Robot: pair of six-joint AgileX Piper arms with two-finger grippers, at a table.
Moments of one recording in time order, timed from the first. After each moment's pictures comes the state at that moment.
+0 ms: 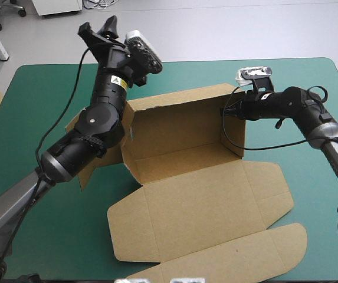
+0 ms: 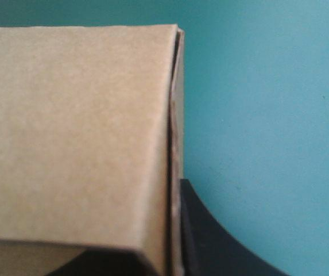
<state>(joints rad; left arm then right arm) -0.73 1.51 -1.51 1.62 0.67 -0.54 0.19 1.61 -1.38 0.46 0.68 -0.38</state>
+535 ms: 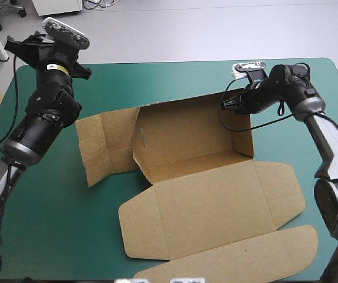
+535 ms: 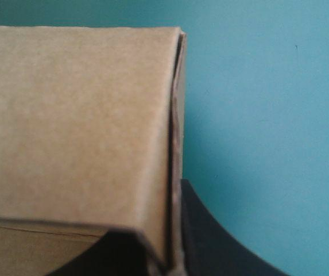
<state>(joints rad) -0.40 1.47 -1.51 1.25 0.74 -0.54 0.19 1.84 -1.72 0.23 1.01 -0.18</state>
